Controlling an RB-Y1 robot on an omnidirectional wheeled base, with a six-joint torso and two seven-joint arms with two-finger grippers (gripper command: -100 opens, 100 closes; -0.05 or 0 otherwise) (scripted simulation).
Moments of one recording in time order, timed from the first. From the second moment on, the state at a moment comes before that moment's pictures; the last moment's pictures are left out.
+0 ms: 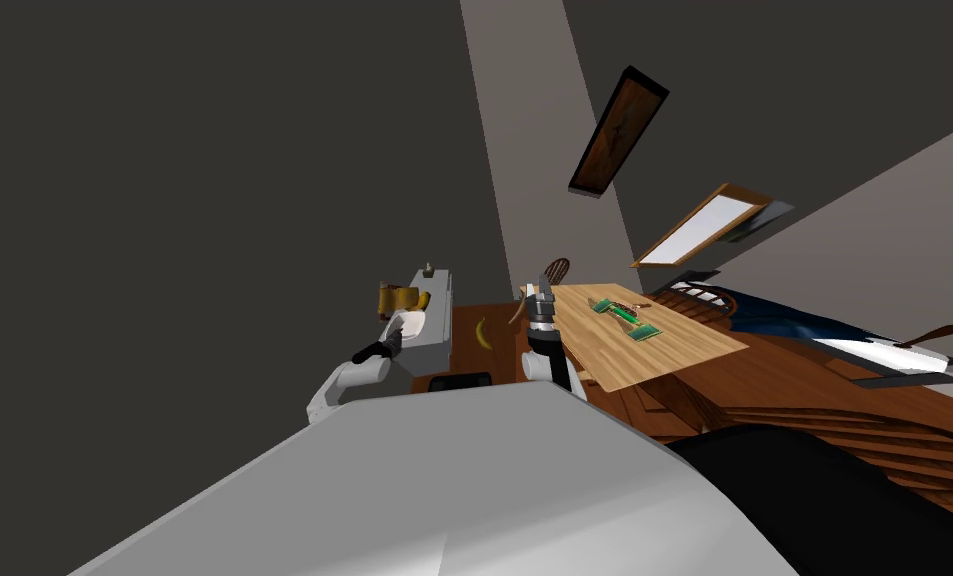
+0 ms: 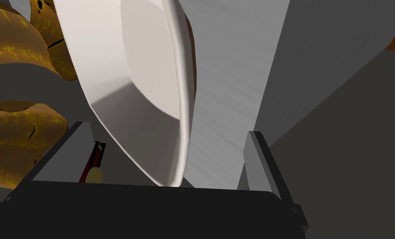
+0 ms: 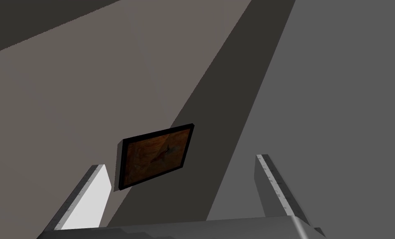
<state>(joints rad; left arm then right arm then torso) 0.27 0.24 0.04 -1.71 0.14 0.66 0.07 0.47 -0.04 0.03 -2.28 0.09 -0.39 0.03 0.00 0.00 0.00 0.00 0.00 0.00</state>
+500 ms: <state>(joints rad) 0.24 0.23 0.04 -1.65 0.13 0.63 0.06 0.47 -0.04 0.03 -2.28 0.09 -0.39 0.03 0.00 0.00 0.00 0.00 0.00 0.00</state>
